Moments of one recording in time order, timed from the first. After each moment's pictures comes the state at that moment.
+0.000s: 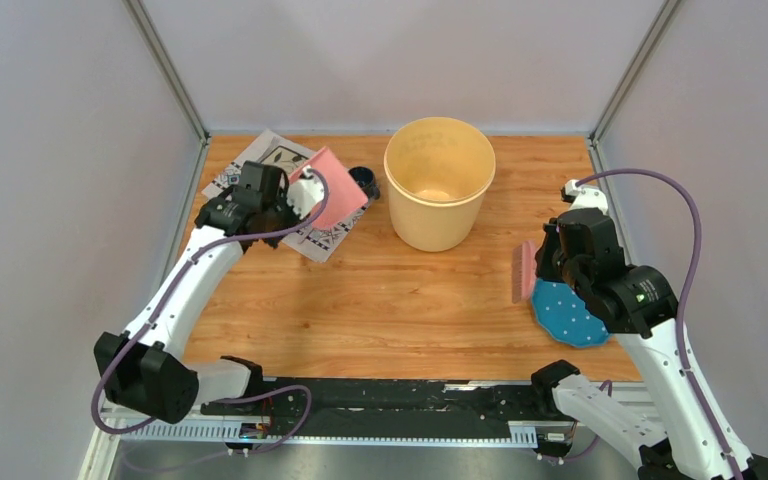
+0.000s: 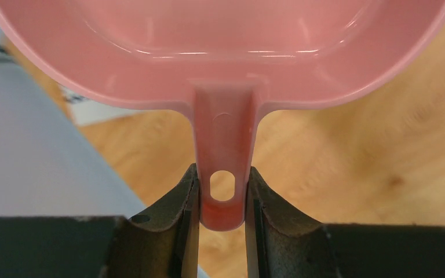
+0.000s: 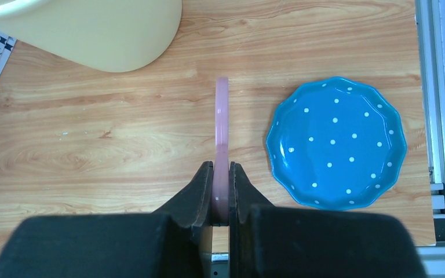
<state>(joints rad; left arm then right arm) -0.34 1.28 1.27 -0.83 -0.07 0.64 0.43 0.82 1.21 -1.10 0.34 0.40</state>
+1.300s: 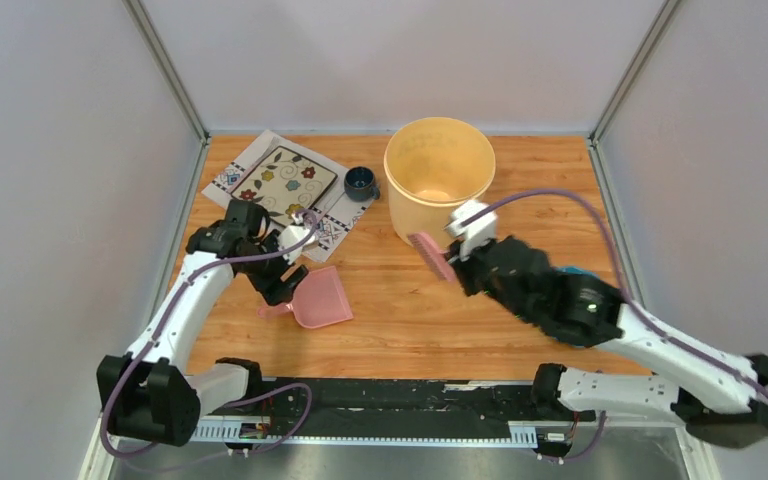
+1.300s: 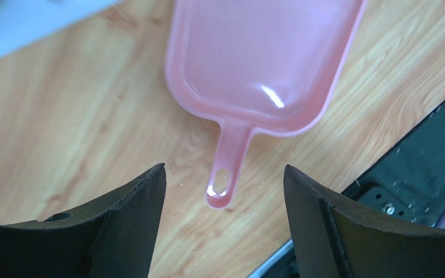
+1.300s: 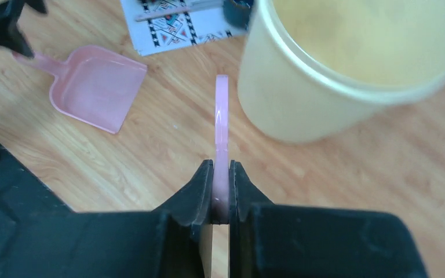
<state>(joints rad) -0.16 1.16 0.90 -1.02 0.31 0.75 1.00 0.87 1.17 -0.78 0.37 0.18</state>
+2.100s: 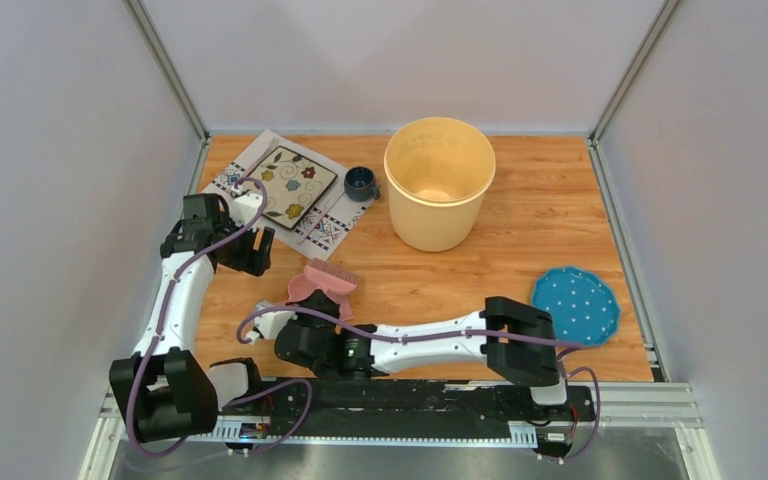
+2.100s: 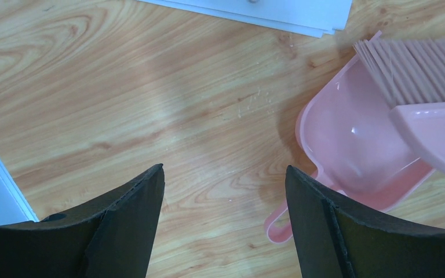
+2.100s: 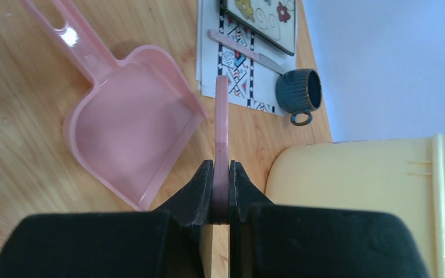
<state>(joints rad) 0.15 1.15 0.90 -0.74 0.30 0.44 1.50 1.93 1.41 -0.08 0.87 -0.43</state>
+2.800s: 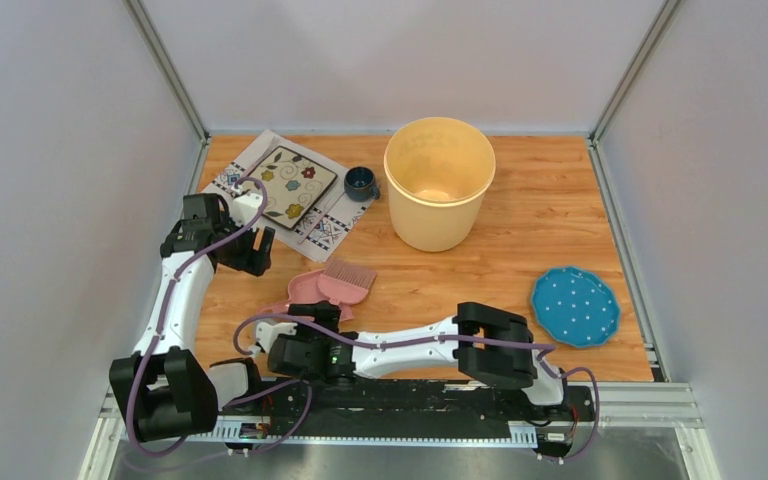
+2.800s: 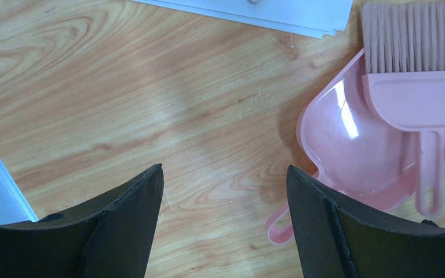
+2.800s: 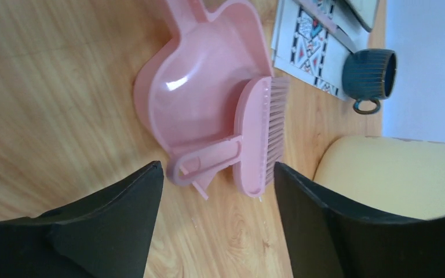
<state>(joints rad) 0.15 1.15 0.90 -0.73 0.31 0.44 1.51 2.08 1.51 -0.30 0.80 -0.27</state>
